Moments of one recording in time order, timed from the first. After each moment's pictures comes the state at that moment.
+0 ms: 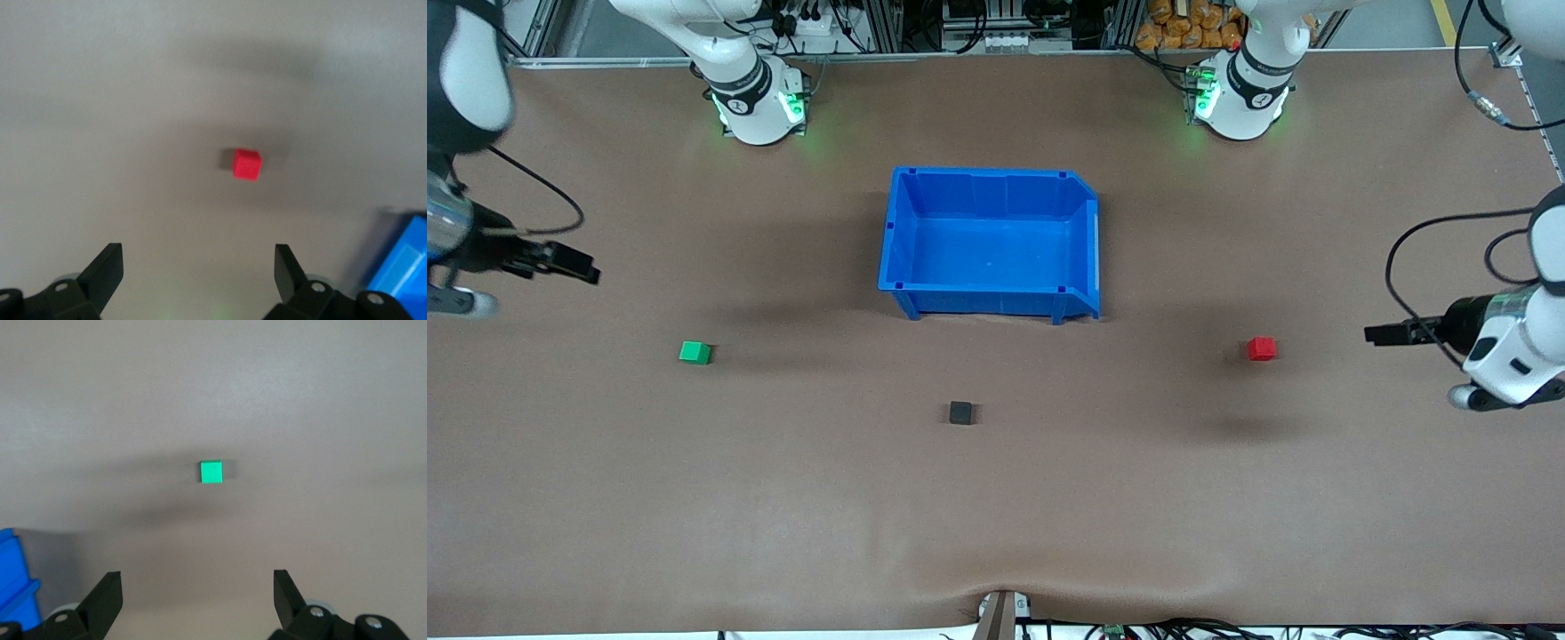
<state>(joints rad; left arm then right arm) 0.10 0.44 -0.02 -1.46 -0.05 1.65 -0.04 -0.03 0.04 -0.08 -1.86 0.02 1.81 -0.01</state>
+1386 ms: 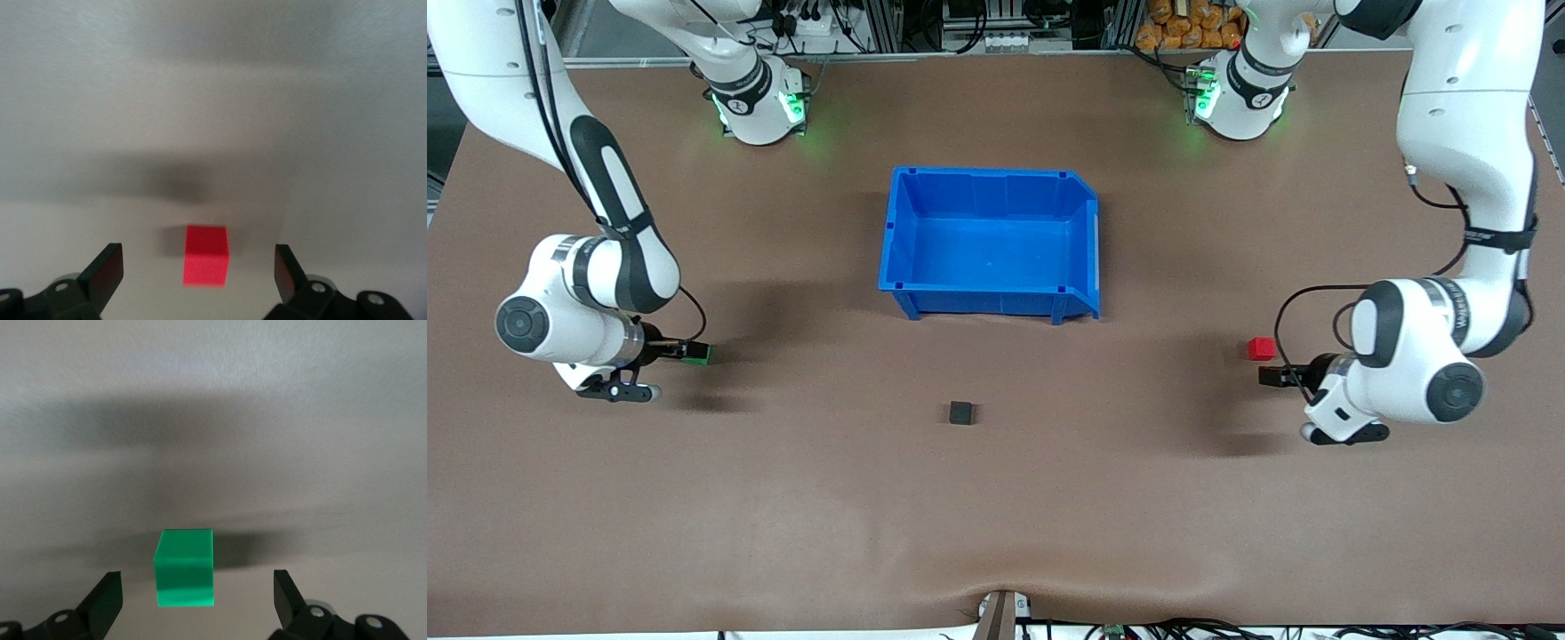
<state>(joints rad) -0.01 0.66 -0.03 -1.64 -0.05 2.01 -0.06 -0.04 0.50 -0.08 -1.98 0.02 2.28 -0.04</state>
